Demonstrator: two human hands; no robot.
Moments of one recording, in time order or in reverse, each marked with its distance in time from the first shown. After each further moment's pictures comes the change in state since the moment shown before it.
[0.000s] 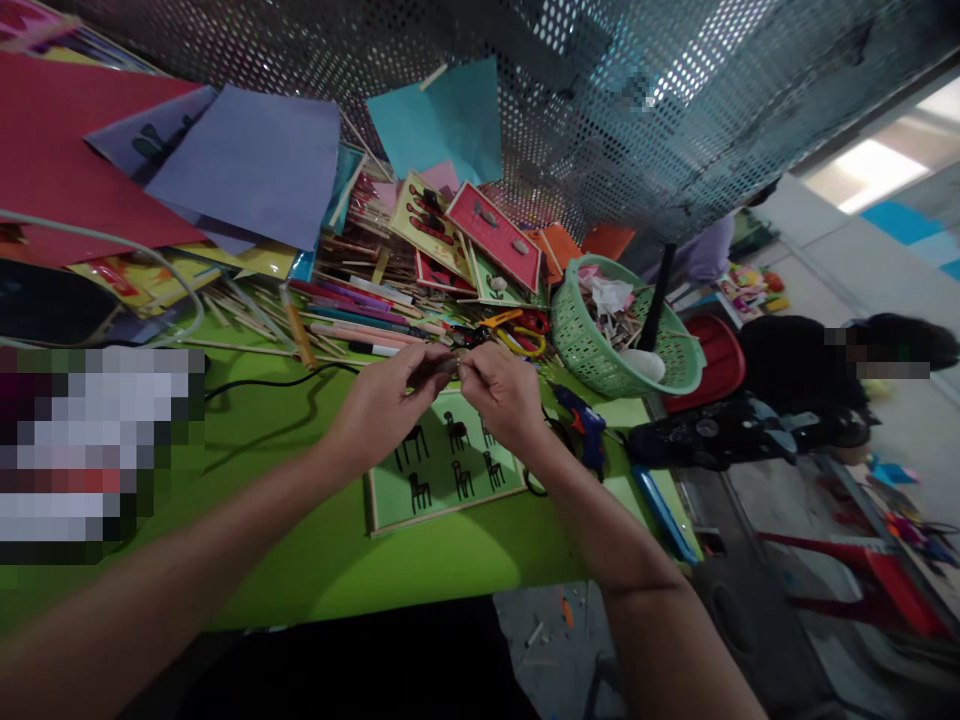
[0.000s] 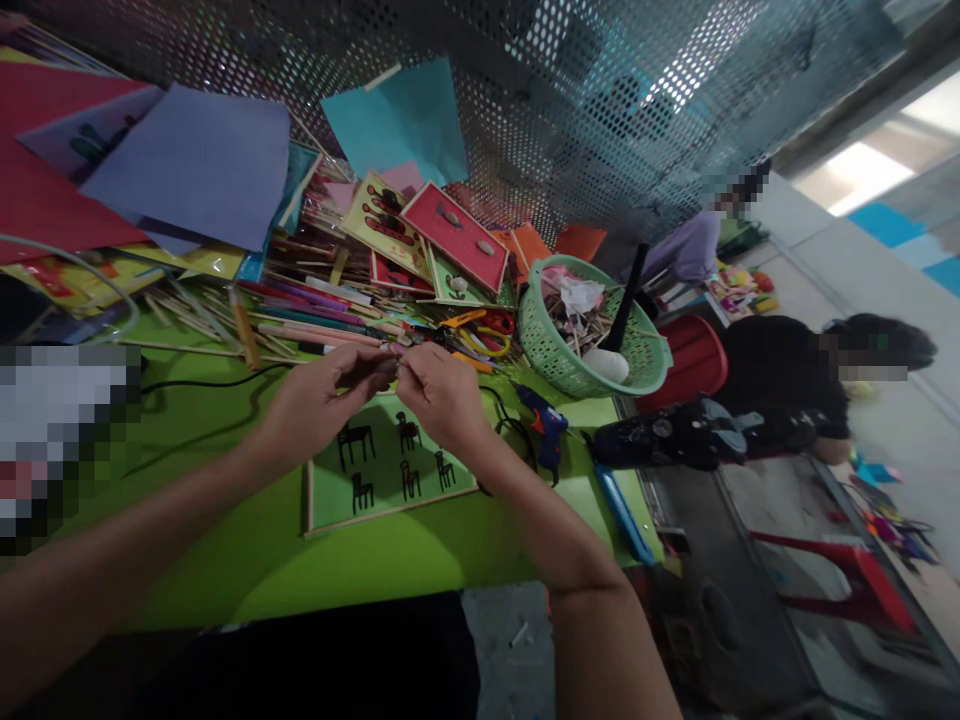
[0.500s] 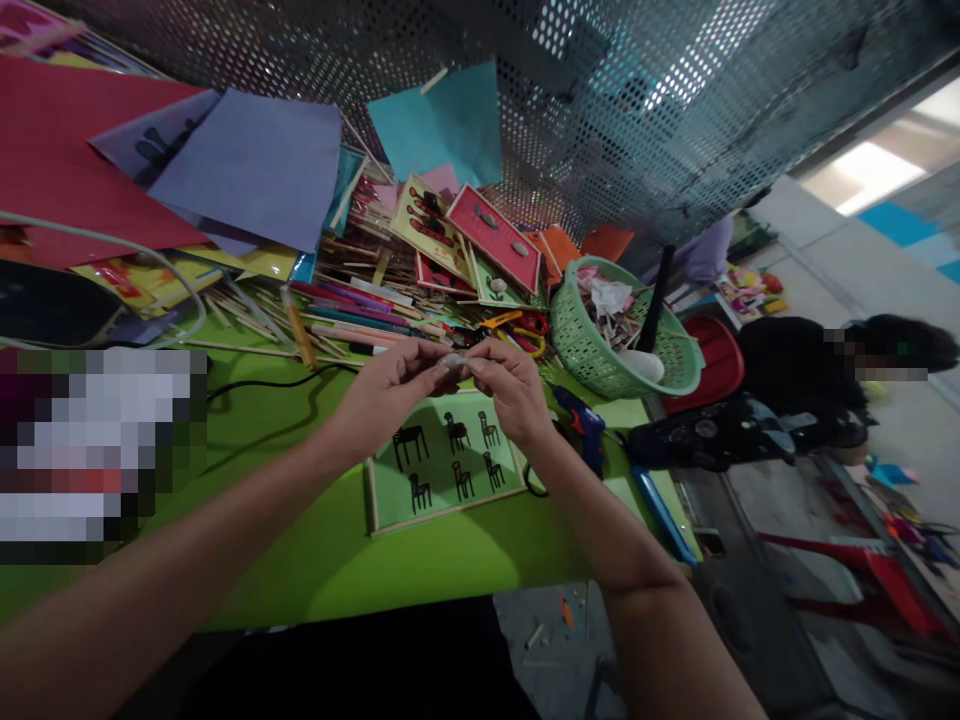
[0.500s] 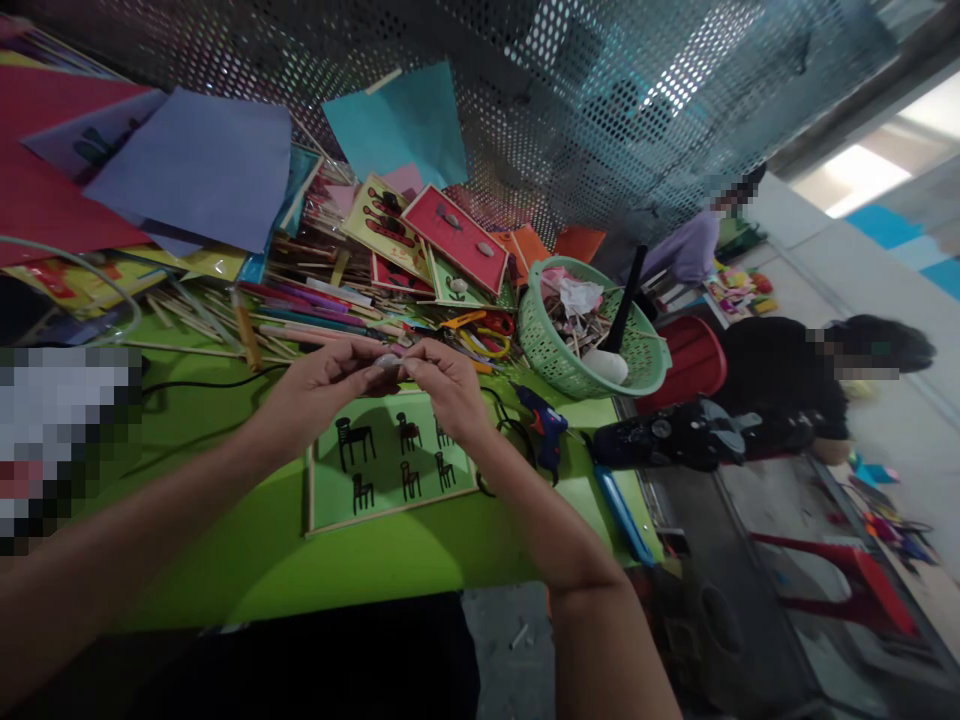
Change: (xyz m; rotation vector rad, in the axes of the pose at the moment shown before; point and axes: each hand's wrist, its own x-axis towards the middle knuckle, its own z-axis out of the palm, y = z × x) left_hand 0.008 0.007 0.000 -0.519 -0.041 -0.165; right_hand 0.006 0.000 -0.002 0.716 -0.026 0.310
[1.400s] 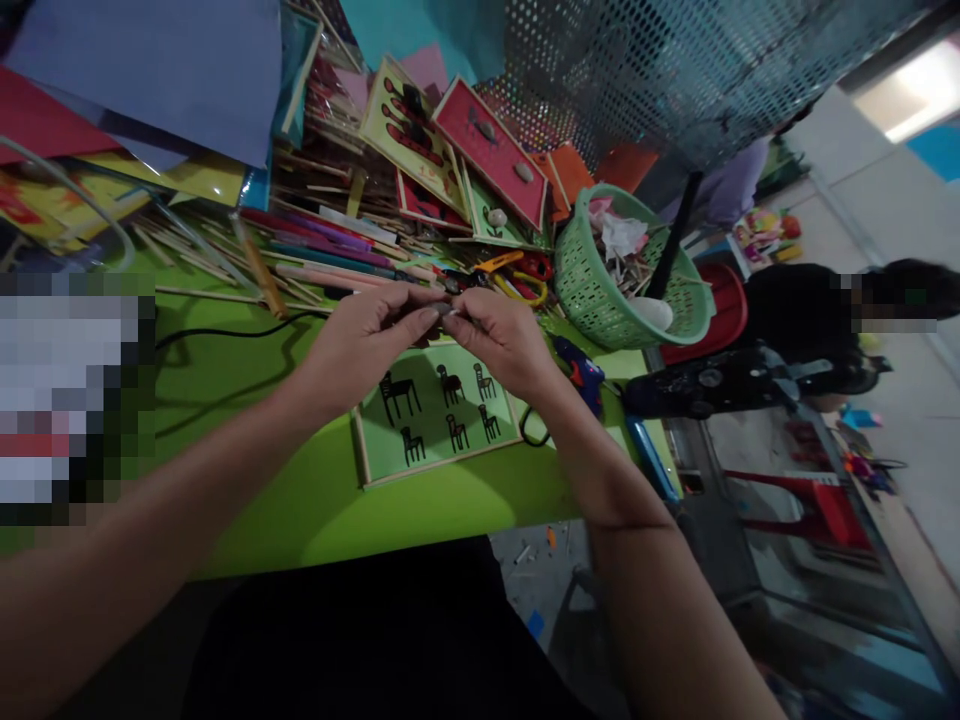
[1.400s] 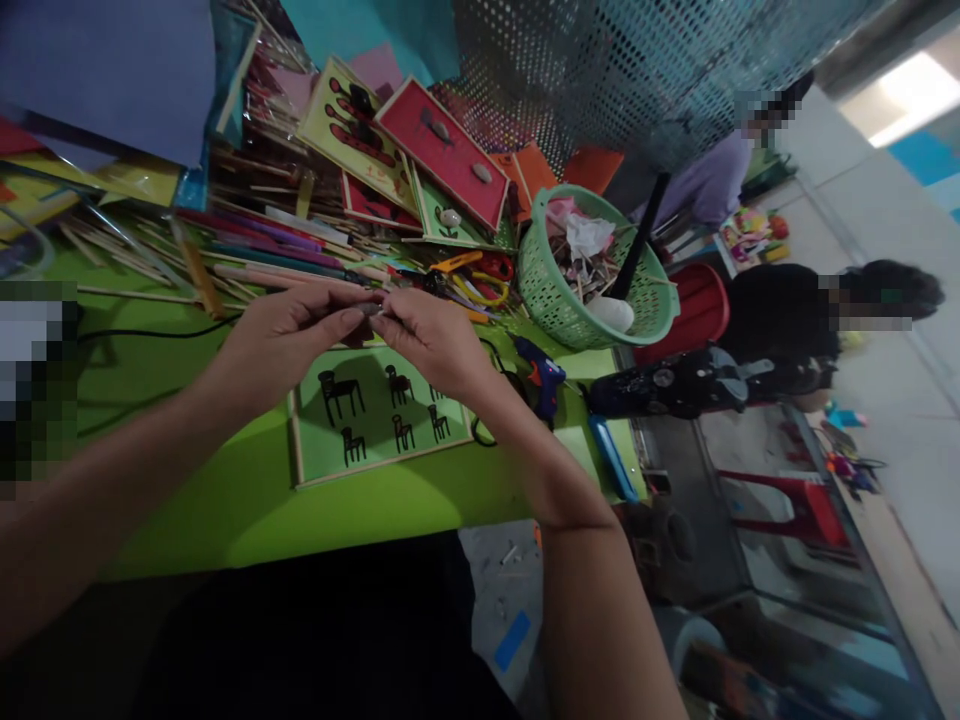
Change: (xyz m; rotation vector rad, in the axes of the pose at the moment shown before) left_hand -0.002 0.008 0.000 0.294 0.046 0.020; right_hand -0.001 -0.004 -0.014 -0.543 -0.208 -0.236
